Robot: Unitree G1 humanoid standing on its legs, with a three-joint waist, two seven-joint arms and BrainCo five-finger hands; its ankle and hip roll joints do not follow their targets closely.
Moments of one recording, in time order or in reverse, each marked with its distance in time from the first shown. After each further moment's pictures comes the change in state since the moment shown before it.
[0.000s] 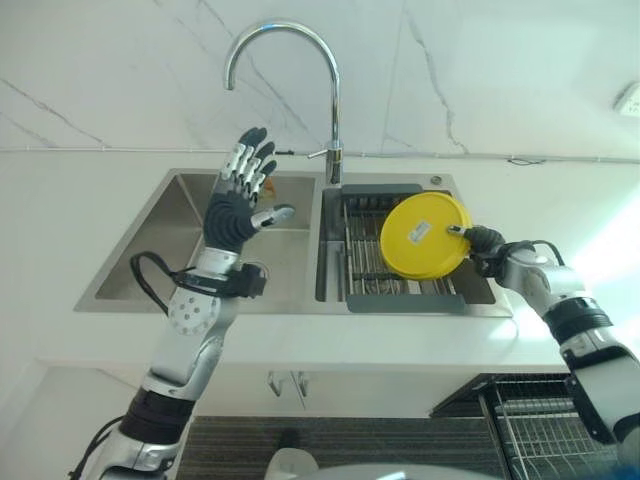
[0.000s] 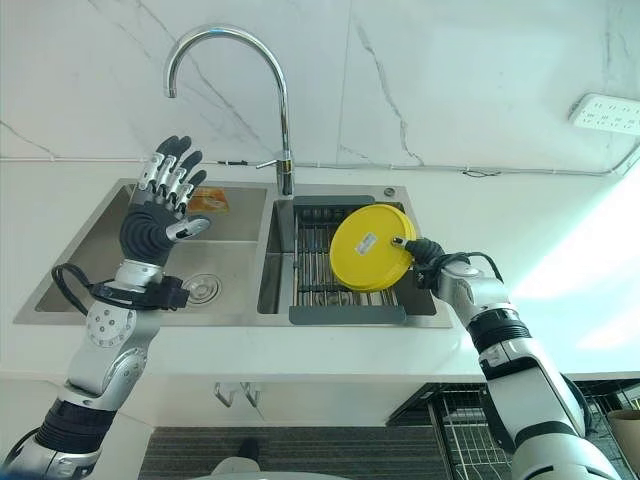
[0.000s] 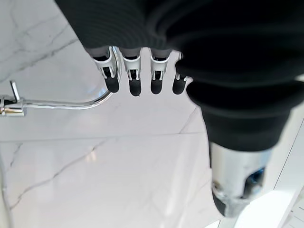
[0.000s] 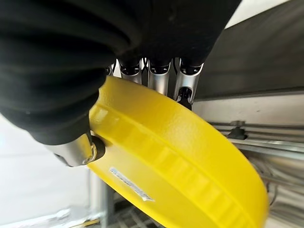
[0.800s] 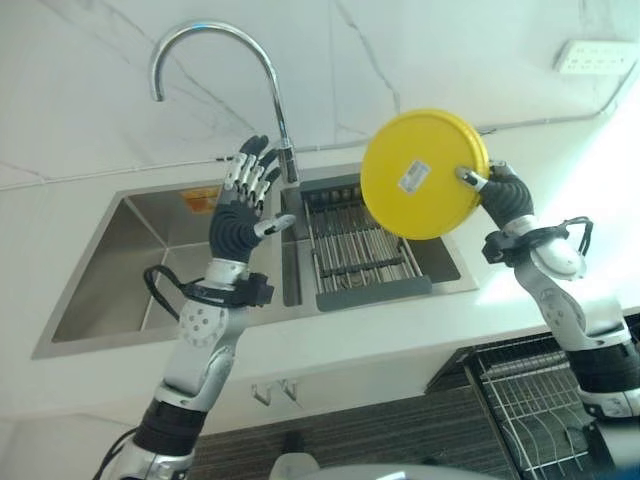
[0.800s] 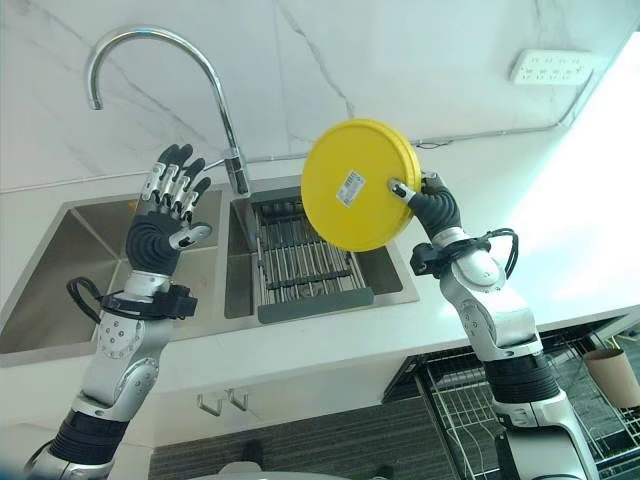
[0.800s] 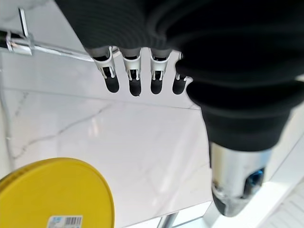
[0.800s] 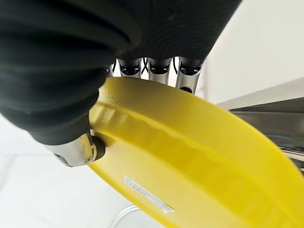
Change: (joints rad) left arm 0.046 -0.086 -0.006 -0.042 0.012 -0.054 0.033; right arm 0.231 -0.005 -0.216 -0.737 -0.110 -0.135 -0.117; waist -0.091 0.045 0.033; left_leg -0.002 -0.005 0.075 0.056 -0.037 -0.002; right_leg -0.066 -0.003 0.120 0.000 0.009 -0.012
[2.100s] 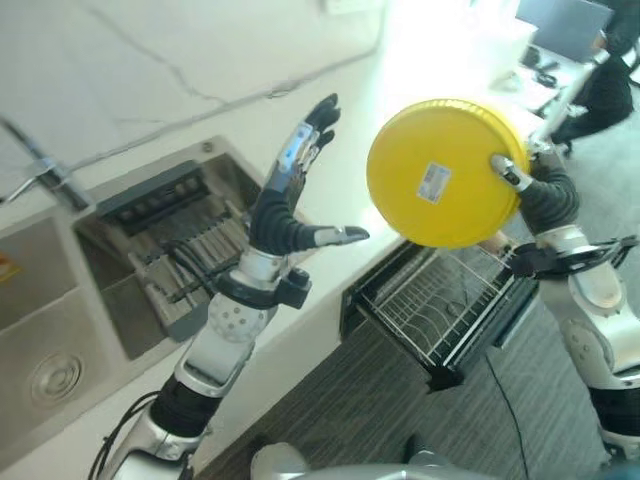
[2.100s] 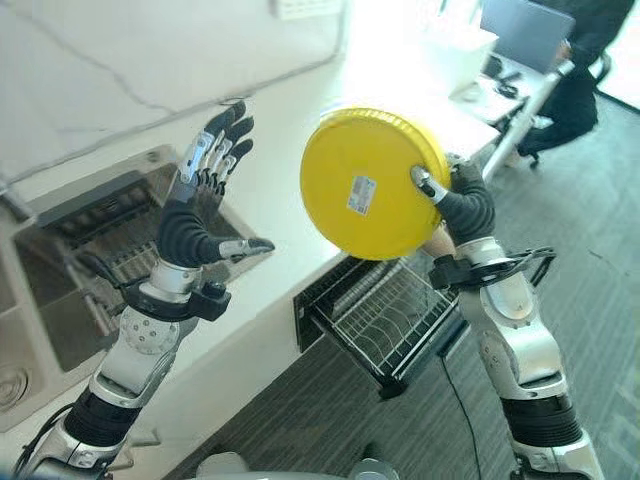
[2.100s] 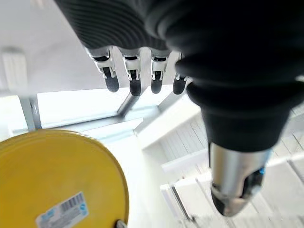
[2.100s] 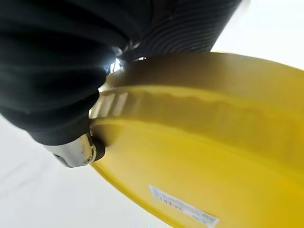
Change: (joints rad) left arm -0.201 0.022 -0.157 -0.061 0.349 -0.062 0.073; right arm 0.194 -0.008 -0.106 -0.219 0.009 -0.222 -0.031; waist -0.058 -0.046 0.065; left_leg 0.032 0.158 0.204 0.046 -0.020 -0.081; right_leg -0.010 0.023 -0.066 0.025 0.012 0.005
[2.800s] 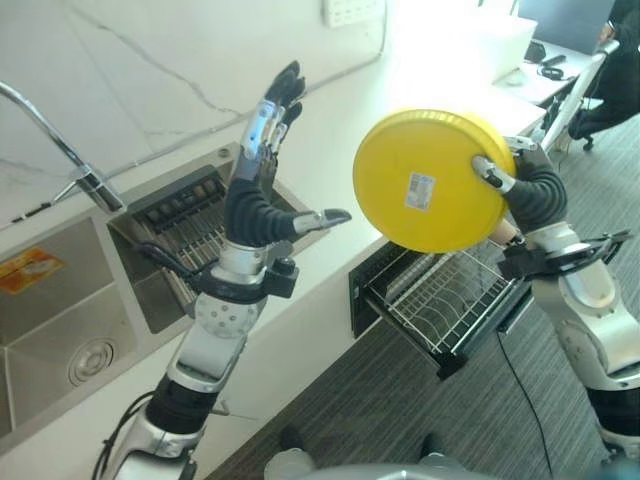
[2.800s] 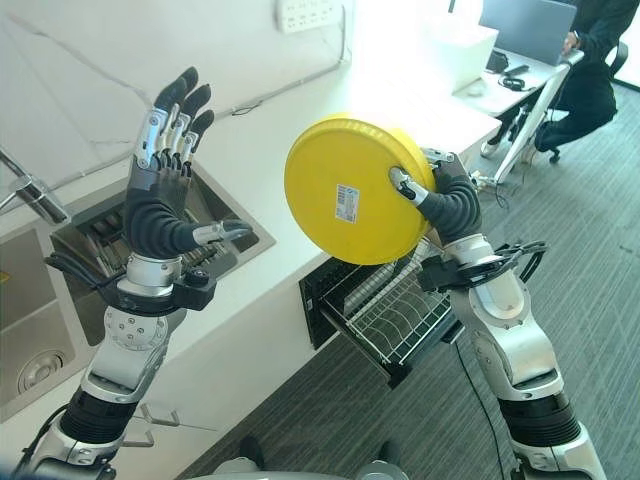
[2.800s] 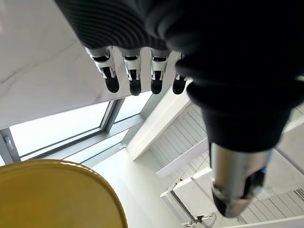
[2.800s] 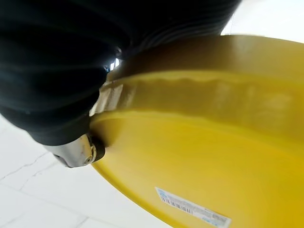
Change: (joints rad) left arm 0.050 0.040 0.075 -0.059 0.075 -0.031 0.040; right arm -0.025 0.021 0.069 -0.050 -0.059 0.007 0.033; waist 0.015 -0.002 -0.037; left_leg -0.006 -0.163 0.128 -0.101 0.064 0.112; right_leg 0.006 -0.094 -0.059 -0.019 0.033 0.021
